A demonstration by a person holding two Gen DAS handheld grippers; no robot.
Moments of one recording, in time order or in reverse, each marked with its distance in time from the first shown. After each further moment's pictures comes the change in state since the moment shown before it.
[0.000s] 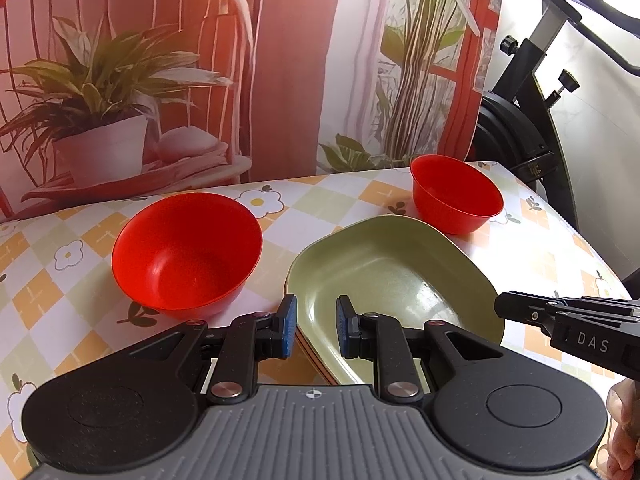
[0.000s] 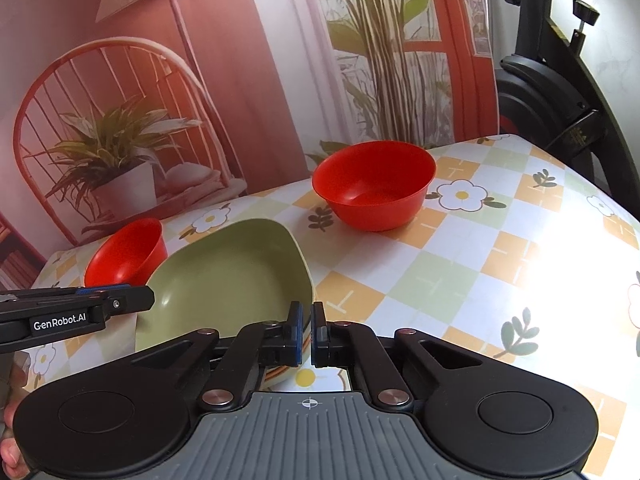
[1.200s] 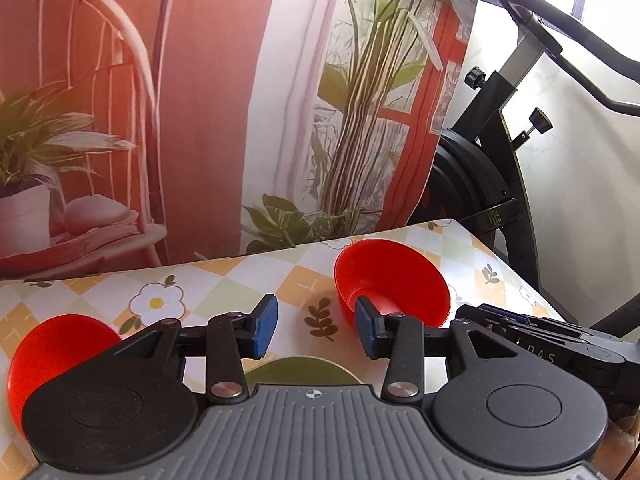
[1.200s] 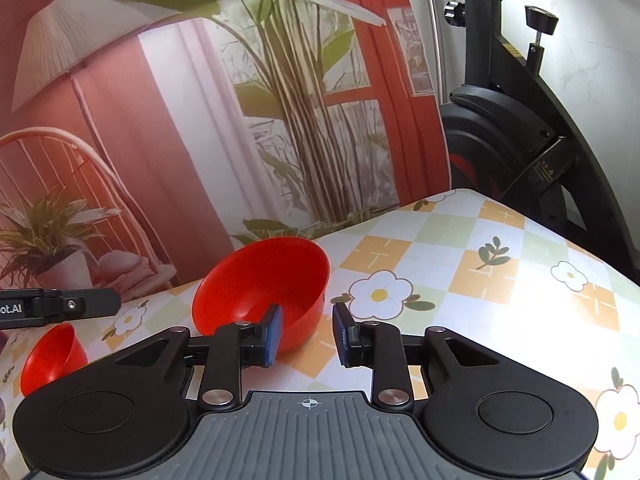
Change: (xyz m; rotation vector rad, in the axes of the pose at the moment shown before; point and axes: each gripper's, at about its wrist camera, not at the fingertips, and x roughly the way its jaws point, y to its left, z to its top) left arm 0.060 -0.055 0.078 -0.007 -0.053 -0.147; right arm 0.035 -0.091 0.069 0.095 -0.147 -0.054
